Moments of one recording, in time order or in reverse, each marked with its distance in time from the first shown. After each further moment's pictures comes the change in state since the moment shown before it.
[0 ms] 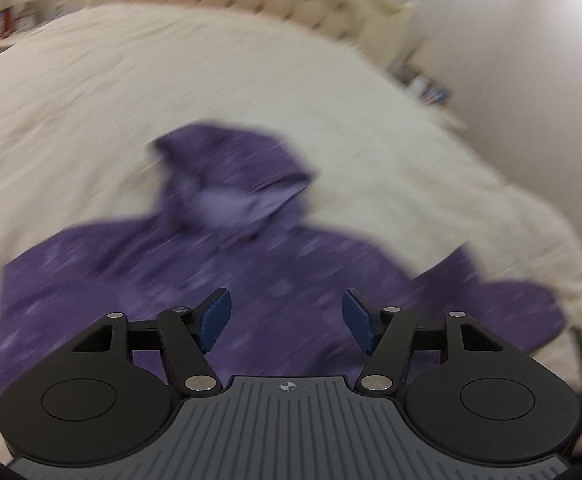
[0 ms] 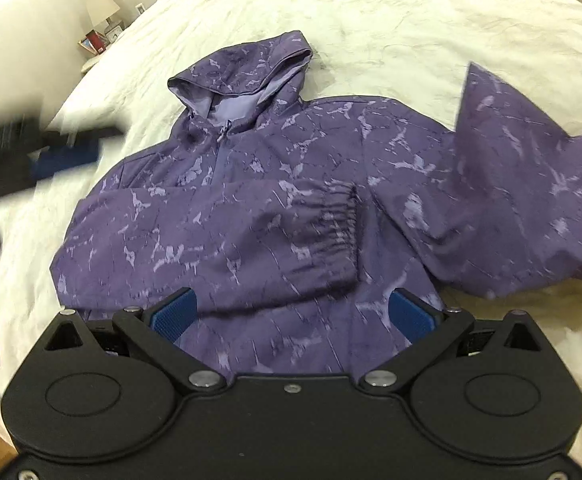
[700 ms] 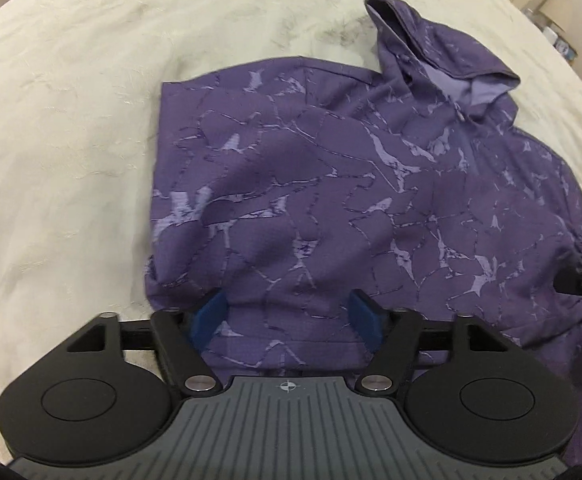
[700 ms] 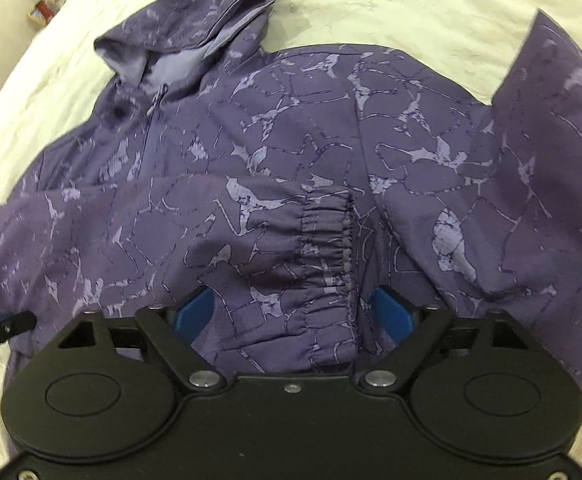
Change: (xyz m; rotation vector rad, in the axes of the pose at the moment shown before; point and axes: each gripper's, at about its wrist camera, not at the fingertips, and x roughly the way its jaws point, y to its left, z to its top) left arm 0.040 0.107 -0.051 -0.144 0.245 0.243; right arm 0.096 -0.003 0.034 0.023 0.150 -0.124
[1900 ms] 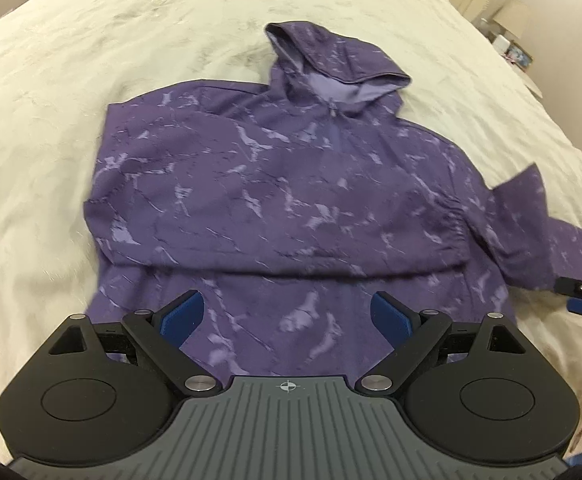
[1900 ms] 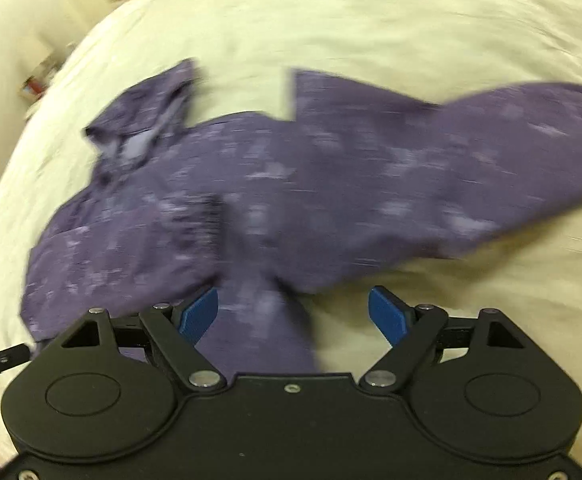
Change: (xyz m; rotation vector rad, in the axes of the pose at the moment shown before) left arm -0.090 -0.080 -0.044 0.009 -0.048 -0.102; right arm -0.124 -0.122 -0.059 0.181 -0.137 0.015
